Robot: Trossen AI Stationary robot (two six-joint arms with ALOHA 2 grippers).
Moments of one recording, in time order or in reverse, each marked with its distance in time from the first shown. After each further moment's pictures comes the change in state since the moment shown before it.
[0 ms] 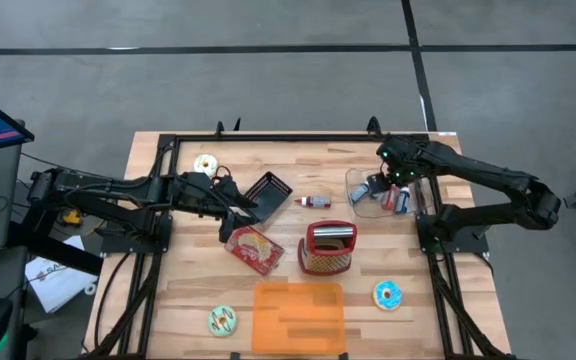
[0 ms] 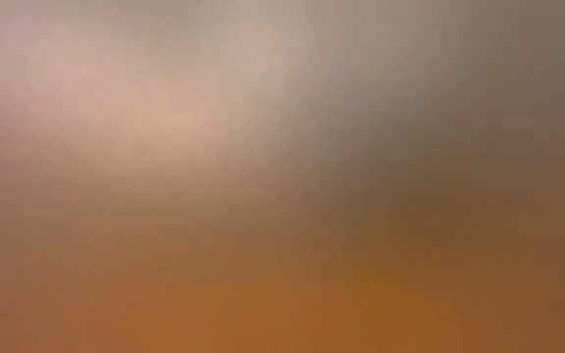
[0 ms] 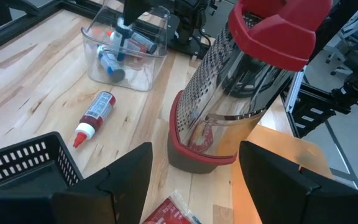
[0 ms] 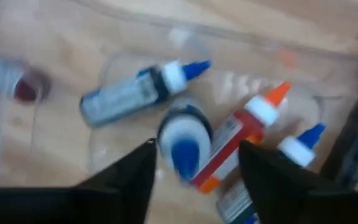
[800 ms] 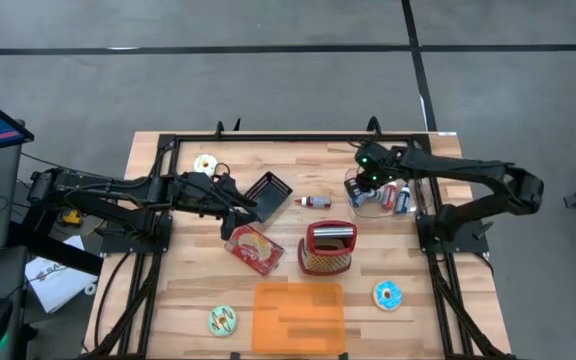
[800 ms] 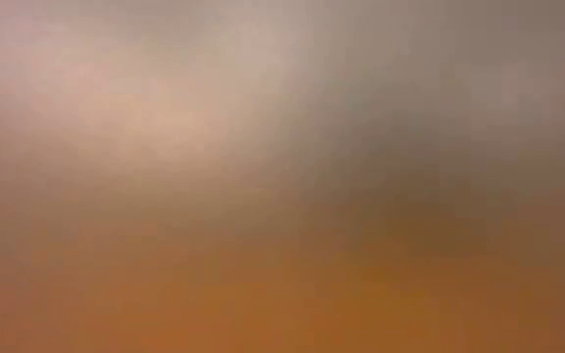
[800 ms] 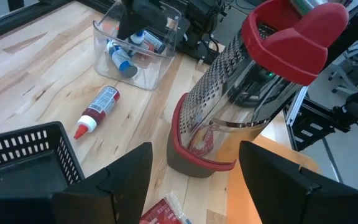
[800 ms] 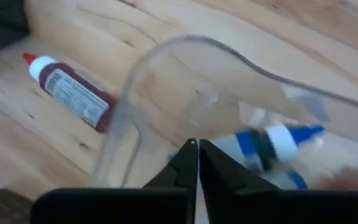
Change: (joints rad) left arm 0.000 0.000 0.000 -0.001 -0.025 -0.098; right arm 0.129 0.189 -0.001 0.337 -0.057 -0.014
